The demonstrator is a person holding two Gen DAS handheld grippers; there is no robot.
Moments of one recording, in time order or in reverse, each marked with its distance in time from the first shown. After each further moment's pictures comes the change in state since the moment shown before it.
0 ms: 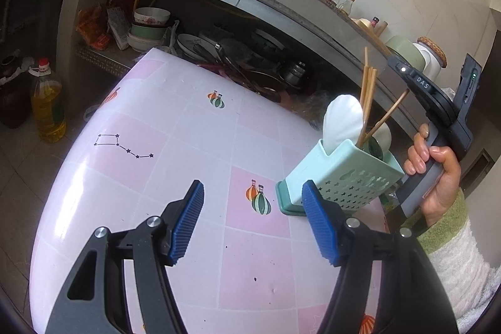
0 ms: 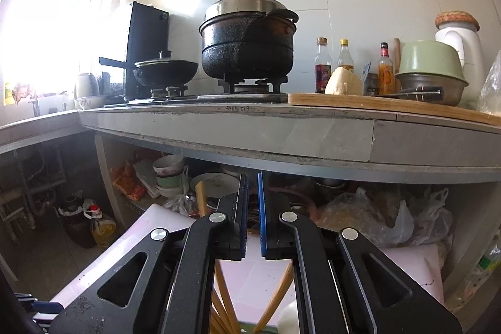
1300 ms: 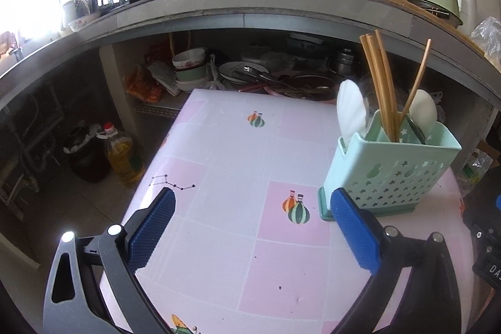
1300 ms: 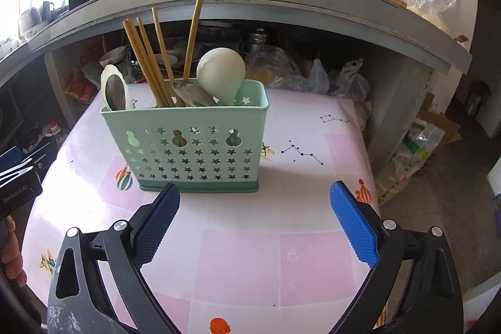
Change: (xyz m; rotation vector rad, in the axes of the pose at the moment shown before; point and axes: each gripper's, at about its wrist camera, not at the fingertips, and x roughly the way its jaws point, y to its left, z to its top) left arm 0.006 -0.095 0.000 0.267 -0.058 0.496; right arm -0.124 -0.003 -0.108 0.074 0.509 -0.327
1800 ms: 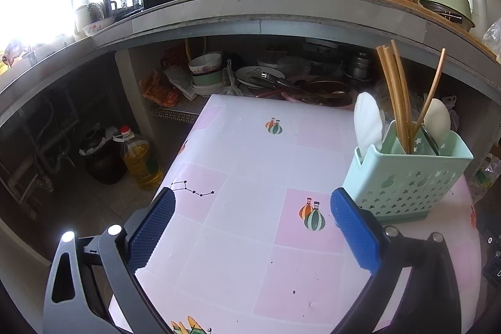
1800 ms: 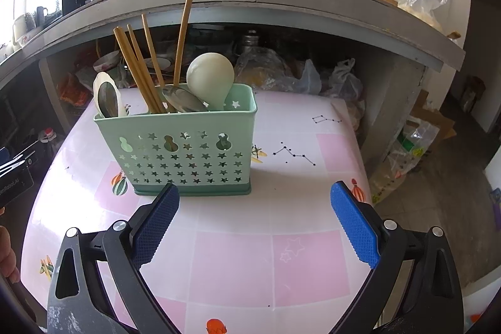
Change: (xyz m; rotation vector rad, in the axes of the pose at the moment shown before) left arm -0.006 0.005 0.008 -0.010 0.000 0.056; right arm -0.002 -0.007 0.003 0.020 -0.004 -0.014
